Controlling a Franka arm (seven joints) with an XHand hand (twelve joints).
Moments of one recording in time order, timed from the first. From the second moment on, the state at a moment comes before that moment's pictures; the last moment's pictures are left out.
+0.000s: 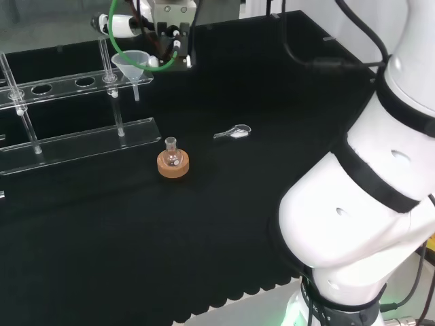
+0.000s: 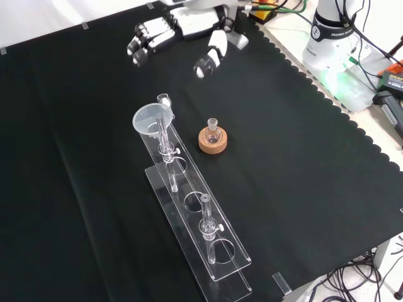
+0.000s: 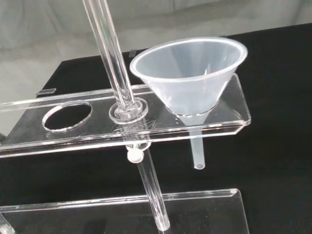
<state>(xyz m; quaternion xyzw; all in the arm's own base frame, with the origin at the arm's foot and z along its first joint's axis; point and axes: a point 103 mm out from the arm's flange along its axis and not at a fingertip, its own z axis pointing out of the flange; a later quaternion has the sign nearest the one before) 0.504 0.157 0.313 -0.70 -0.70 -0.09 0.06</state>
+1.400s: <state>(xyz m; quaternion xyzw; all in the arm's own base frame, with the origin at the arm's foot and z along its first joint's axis) 0.567 0.142 0.238 -0.69 -0.72 -0.01 0.08</state>
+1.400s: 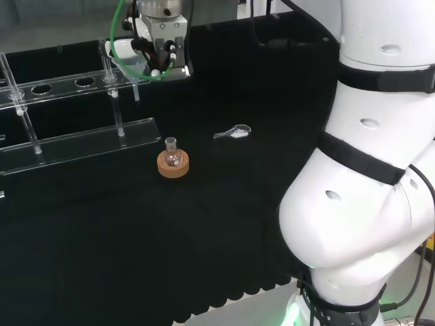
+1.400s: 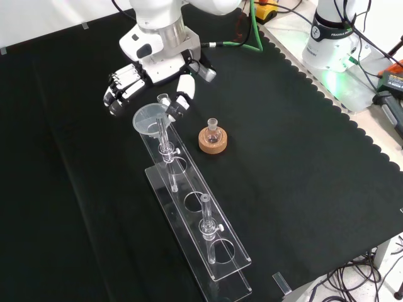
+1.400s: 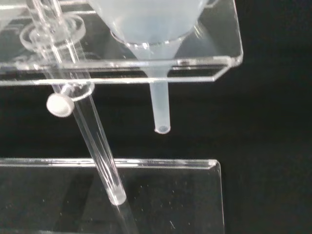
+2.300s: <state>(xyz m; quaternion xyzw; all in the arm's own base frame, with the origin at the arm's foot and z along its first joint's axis) 0.554 0.147 0.205 -0.68 -0.73 0.03 0.09</state>
